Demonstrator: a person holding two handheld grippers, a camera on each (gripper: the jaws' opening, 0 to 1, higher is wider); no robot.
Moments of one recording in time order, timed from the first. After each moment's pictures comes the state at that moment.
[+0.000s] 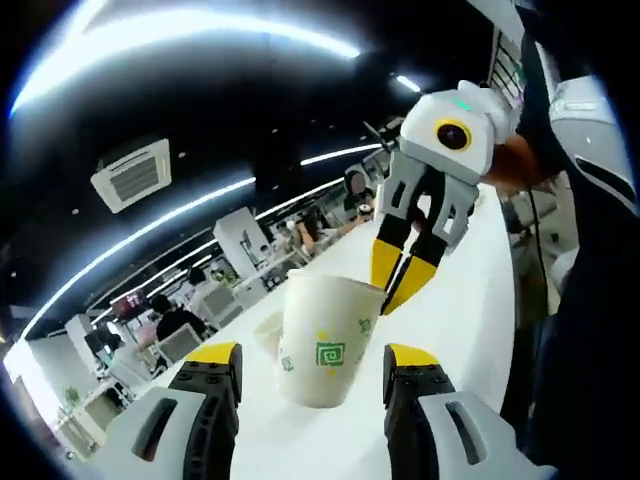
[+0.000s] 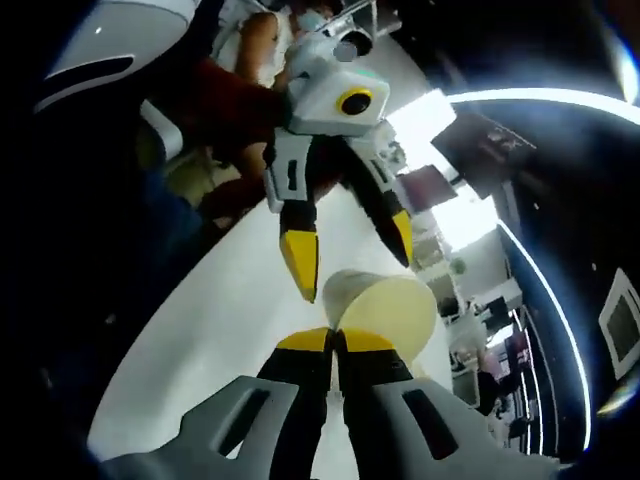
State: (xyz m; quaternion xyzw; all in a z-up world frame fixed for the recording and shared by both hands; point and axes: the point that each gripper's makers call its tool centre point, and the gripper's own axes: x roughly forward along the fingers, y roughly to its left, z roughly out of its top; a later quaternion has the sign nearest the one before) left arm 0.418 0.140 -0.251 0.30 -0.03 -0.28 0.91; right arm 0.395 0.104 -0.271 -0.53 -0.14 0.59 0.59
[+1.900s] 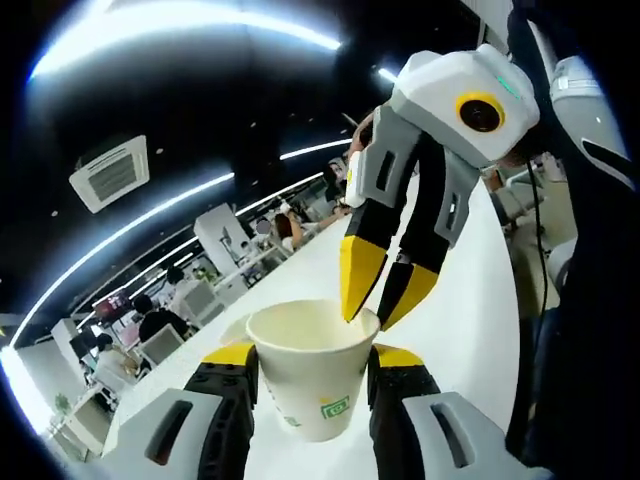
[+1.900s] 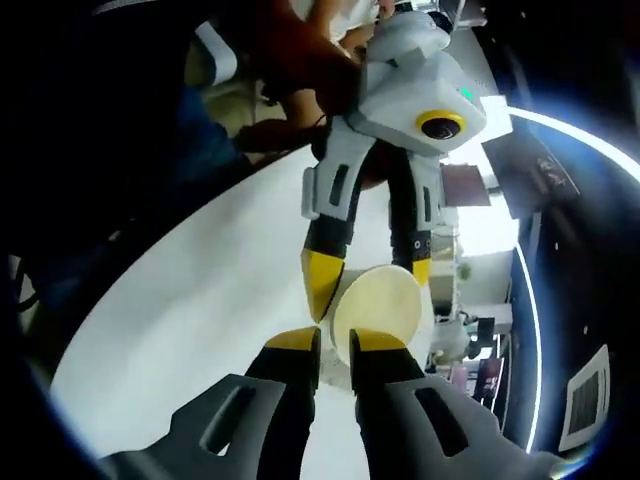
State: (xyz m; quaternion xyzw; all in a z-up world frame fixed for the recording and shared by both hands) left arm 0.440 0.112 -0.271 0.29 -0.02 -0.31 0.90; right arm 0.408 0.093 -0.283 -0.65 -0.15 0.55 0.51
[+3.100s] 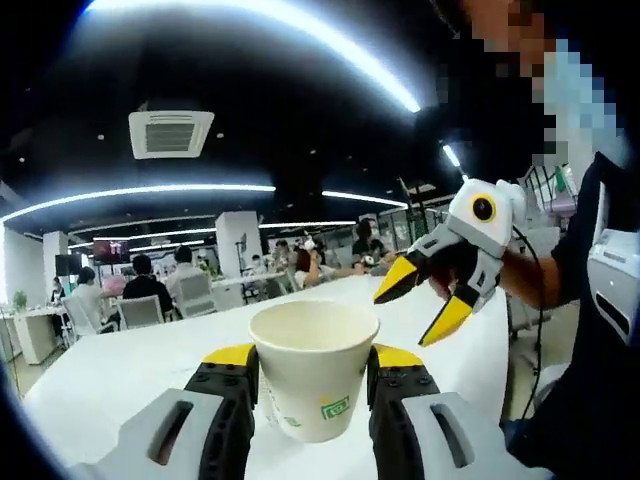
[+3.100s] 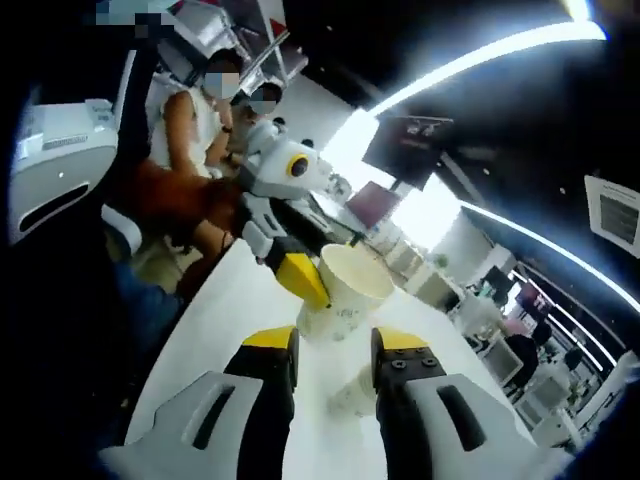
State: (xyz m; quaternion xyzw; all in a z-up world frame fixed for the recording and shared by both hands) left arm 0.462 0.137 -0.217 0.07 -0.04 -0.31 0.95; right arm 0.427 0.074 -0.222 -0.27 -0.11 0.63 0.72
